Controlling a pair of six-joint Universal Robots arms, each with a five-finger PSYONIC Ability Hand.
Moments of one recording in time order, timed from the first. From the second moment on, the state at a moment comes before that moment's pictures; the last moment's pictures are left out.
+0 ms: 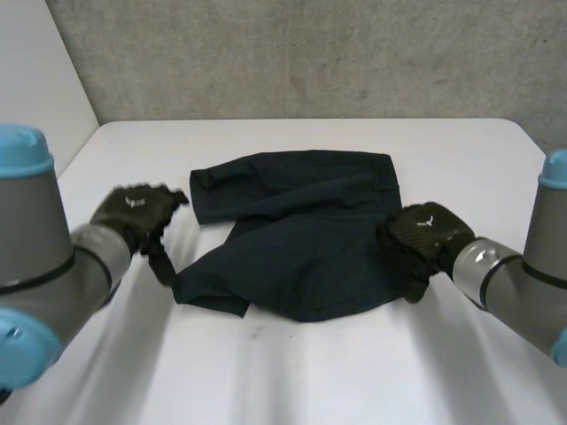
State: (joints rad) left arm 4.29 -1.81 -1.58 2.98 -1.66 3.36; right arm 1.88 -1.21 1.60 0.10 1.31 2.65; left_hand 0.23 0.23 0.22 0.22 0.05; right_hand 0.30 0.34 0.36 0.35 0.17
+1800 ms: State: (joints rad) left arm 4.25 -1.97 -1.60 3.03 -1.68 3.68; right arm 1.93 -1.13 1.49 0.29 1.39 2.53; left_hand 1.12 1.20 1.19 1.20 1.00; right_hand 0.94 1.08 1.09 1.10 0.92
